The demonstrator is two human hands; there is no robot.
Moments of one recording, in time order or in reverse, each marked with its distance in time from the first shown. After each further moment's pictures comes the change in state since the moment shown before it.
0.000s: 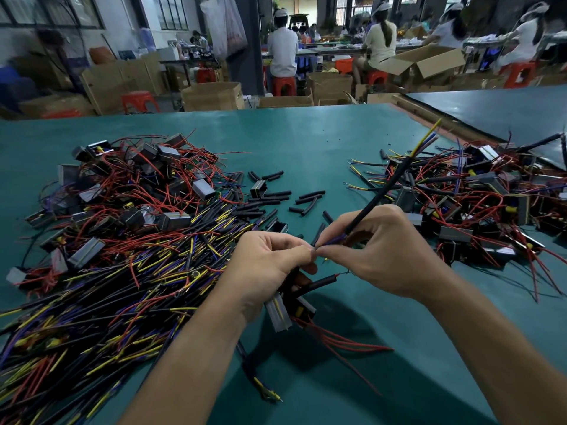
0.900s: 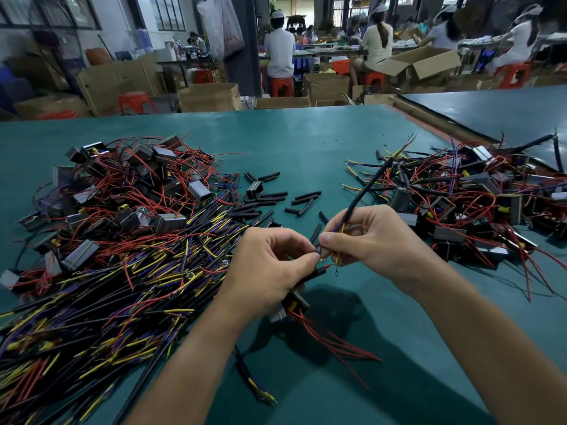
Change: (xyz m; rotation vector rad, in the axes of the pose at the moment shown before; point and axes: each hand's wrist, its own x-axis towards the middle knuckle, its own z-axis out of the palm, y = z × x) left_hand 0.001 -0.007 0.005 0.204 0.004 0.297; right_hand 0.005 0.002 0.001 0.418 -0.002 0.416
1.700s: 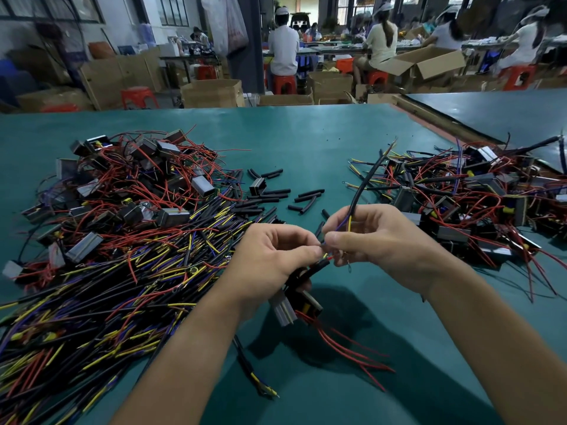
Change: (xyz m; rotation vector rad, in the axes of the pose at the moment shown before) left_hand -0.001 0.005 -0.006 -0.184 -0.125 -0.120; right_hand -0.002 -0.004 -0.003 0.147 -0.138 0.033
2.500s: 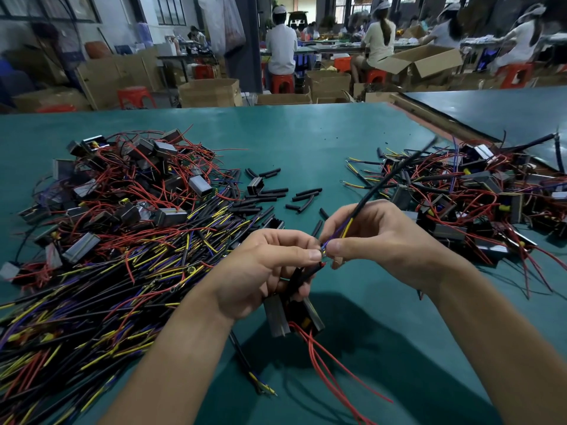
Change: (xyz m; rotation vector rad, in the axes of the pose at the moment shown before) left_hand -0.001 0.002 -0.011 -0.228 -0.293 -0.159; right_hand -0.006 -0.004 -0.005 -0.035 -0.157 -0.144
